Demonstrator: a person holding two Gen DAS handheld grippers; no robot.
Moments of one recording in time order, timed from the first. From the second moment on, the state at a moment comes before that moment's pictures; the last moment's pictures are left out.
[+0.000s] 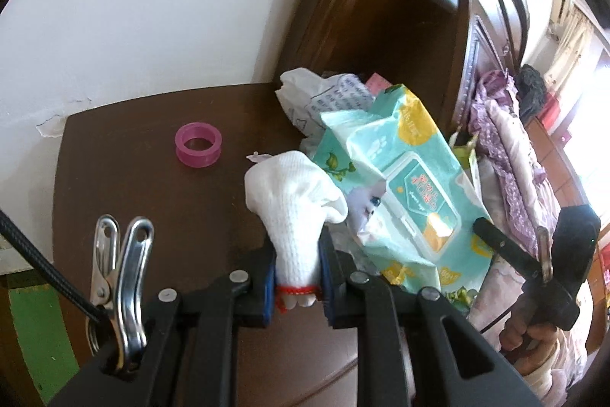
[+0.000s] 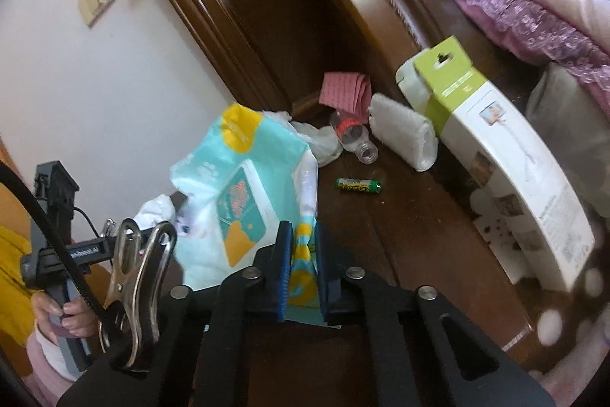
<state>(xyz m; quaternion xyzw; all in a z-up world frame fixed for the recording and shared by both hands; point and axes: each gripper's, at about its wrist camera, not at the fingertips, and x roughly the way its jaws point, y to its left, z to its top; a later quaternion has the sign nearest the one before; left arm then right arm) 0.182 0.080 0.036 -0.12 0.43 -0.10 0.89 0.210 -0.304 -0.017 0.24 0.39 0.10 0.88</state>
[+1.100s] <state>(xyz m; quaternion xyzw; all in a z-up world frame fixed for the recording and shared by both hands) 0.104 0.034 0.043 -0.11 0.43 -0.16 0.88 0.103 -0.281 -0.005 0.18 0.44 0.09 0.87</state>
